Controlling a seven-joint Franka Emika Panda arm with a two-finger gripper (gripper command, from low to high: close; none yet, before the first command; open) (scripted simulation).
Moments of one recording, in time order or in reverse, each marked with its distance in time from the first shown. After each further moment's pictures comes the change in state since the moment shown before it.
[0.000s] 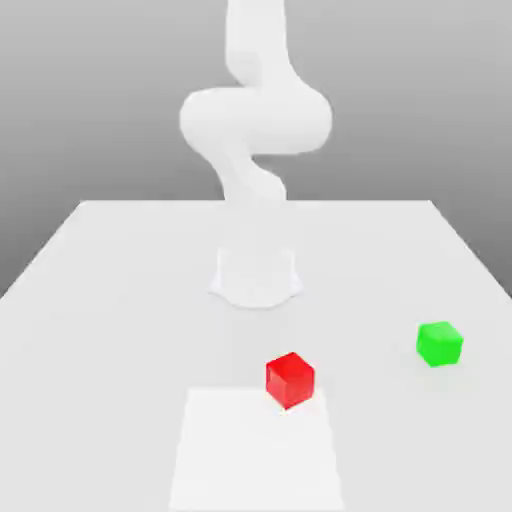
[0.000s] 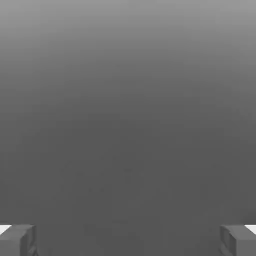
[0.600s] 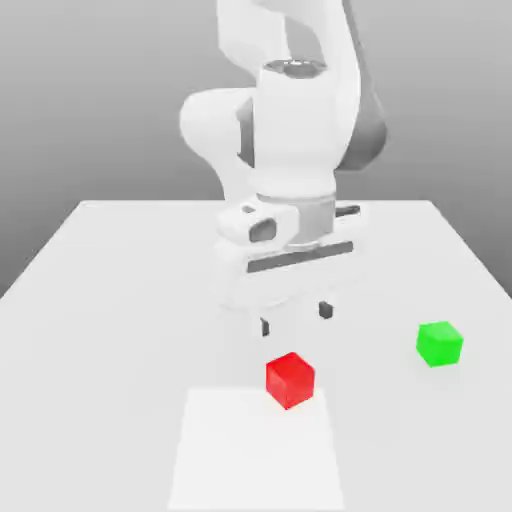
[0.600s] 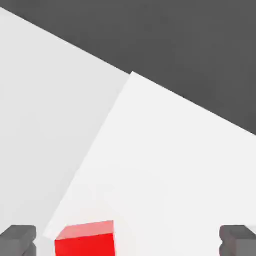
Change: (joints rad) arm 0.177 0.618 -0.050 -0.593 -0.013 0.515 -0.389
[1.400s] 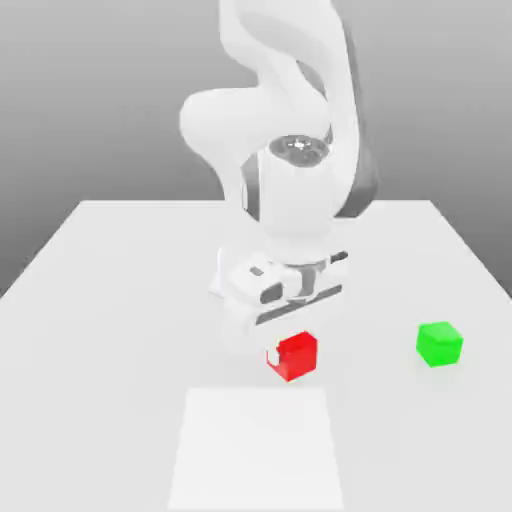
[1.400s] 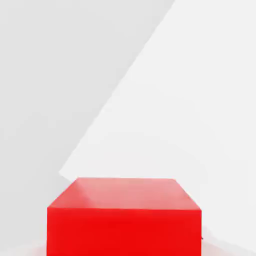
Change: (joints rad) arm 0.020 -0.021 0.054 -0.015 0.014 -0.035 -0.062
